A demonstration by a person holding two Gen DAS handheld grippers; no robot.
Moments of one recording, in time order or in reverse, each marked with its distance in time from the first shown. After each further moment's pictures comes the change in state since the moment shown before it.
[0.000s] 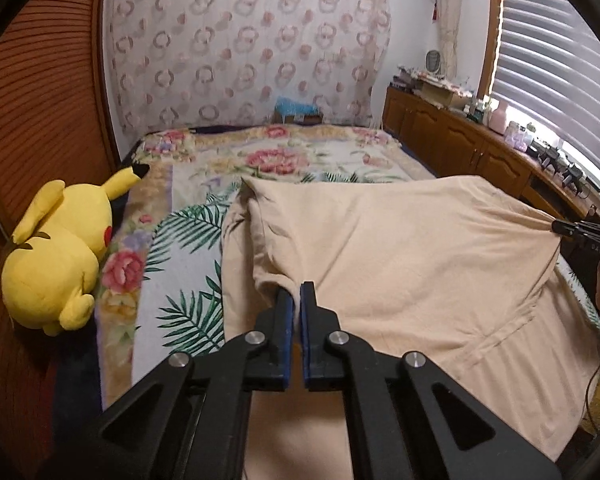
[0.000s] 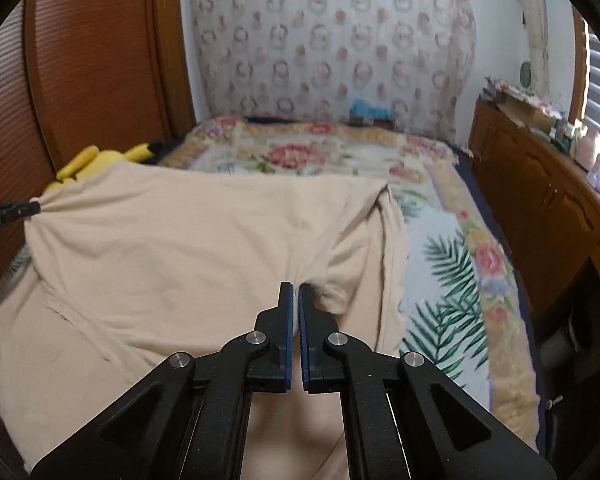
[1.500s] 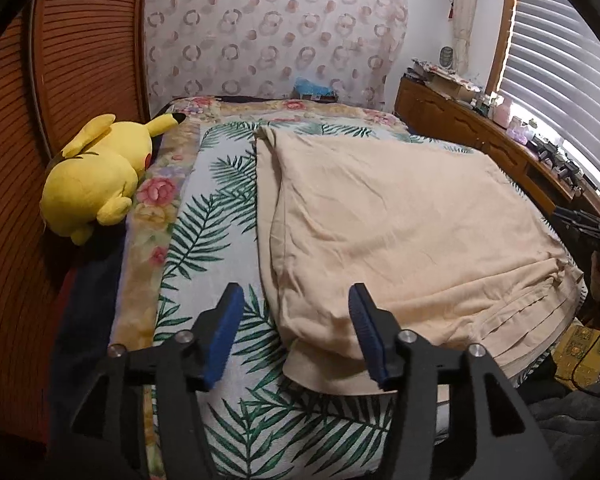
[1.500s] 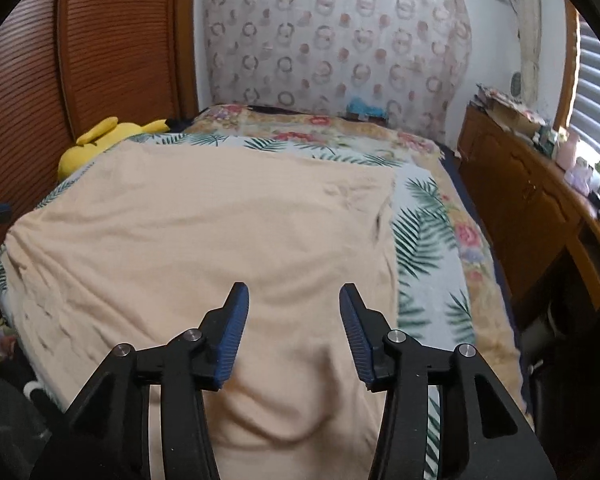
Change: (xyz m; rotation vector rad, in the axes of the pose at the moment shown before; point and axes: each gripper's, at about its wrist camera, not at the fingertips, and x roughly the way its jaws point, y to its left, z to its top) left arm -0.100 -0.005 -0.132 -0.079 0.067 0.041; right arm -0.079 0.048 -0.086 -0.055 0.019 -0.047
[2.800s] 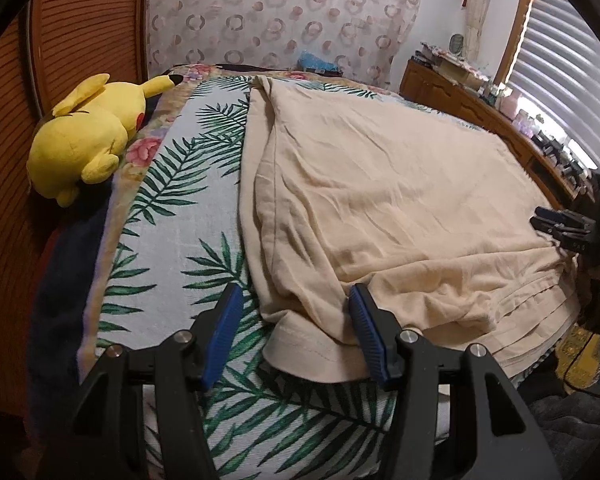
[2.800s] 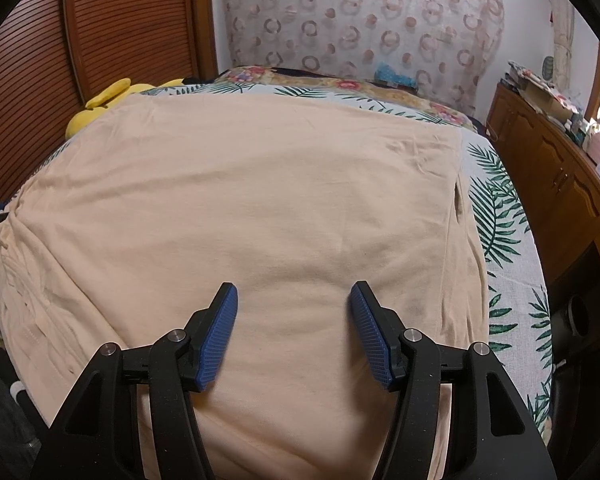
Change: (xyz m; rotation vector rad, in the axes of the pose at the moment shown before) left arm 0.032 -0.009 -0.023 -0.067 0.081 -0.032; right arm 0.065 0.024 -0.008 -0.029 0.132 0.080
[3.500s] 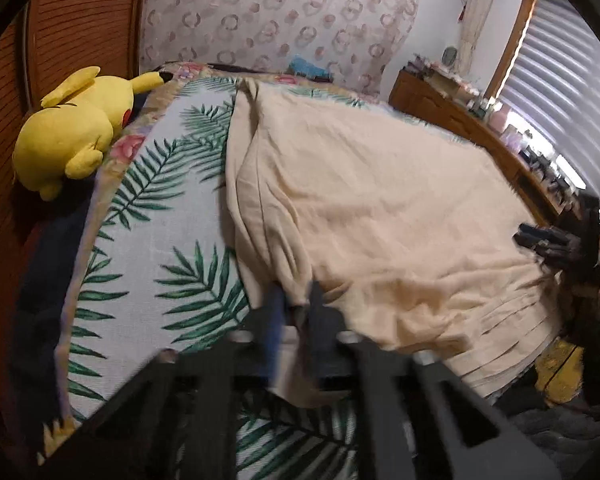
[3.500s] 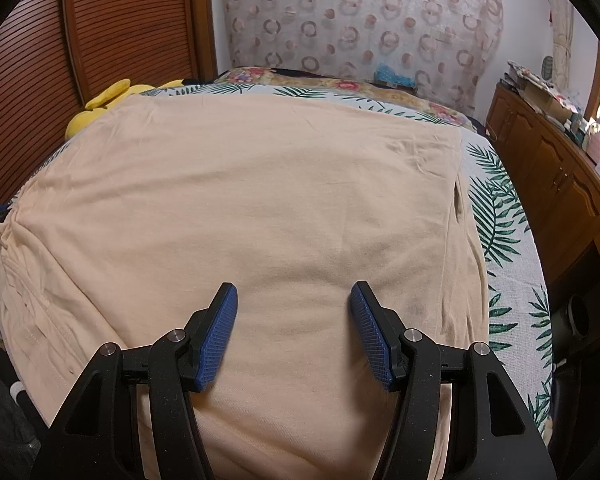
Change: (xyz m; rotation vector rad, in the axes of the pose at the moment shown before) left arm -0.002 -0.009 0.009 -0.026 -0.030 -0.060; right arm 0.000 0.000 -0.001 0.001 -0.001 0.000
